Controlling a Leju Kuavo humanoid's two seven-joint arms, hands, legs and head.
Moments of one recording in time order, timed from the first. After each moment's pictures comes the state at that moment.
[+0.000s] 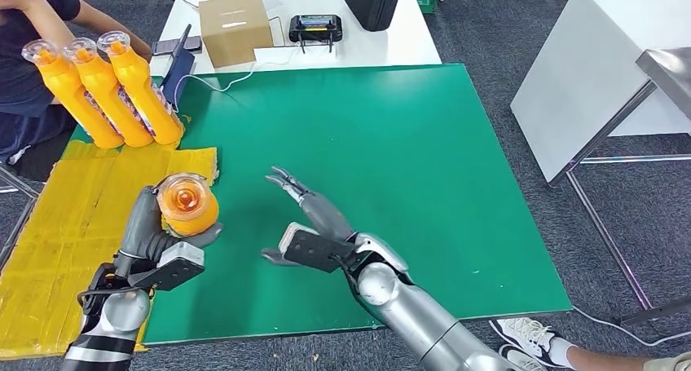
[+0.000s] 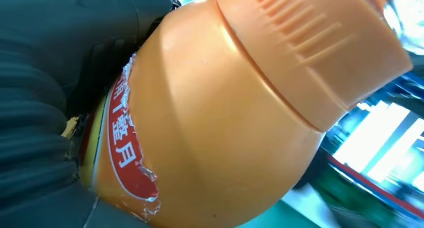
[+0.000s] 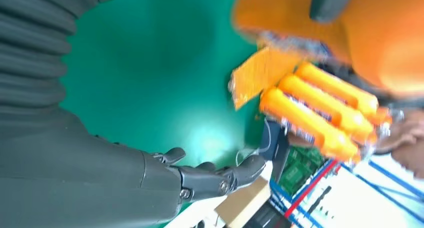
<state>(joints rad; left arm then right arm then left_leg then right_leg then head) -0.16 0.07 -0.08 -1.52 -0.88 0.30 -0.44 -0.44 0.14 0.69 -1.11 0.31 0.01 -0.26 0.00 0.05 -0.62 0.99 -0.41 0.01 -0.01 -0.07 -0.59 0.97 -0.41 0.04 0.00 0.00</state>
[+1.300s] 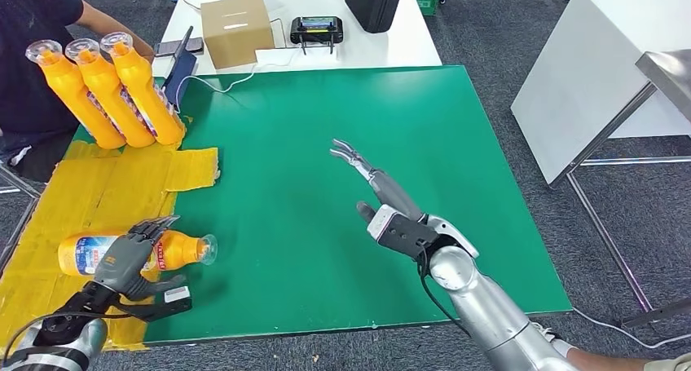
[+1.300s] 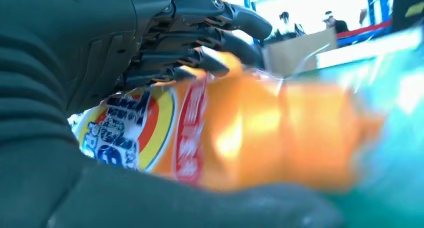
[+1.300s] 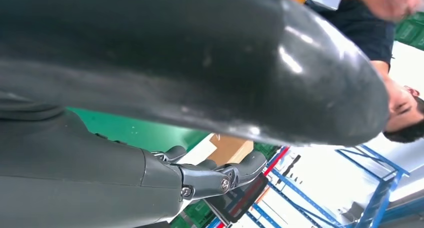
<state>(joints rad) -0.20 0.35 -0.15 -1.01 -1.24 0.46 -0.43 -0.40 -0.10 0.56 -1.39 0.20 0.12 -0.31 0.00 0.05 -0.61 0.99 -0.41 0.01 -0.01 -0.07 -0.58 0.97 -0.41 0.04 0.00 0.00</state>
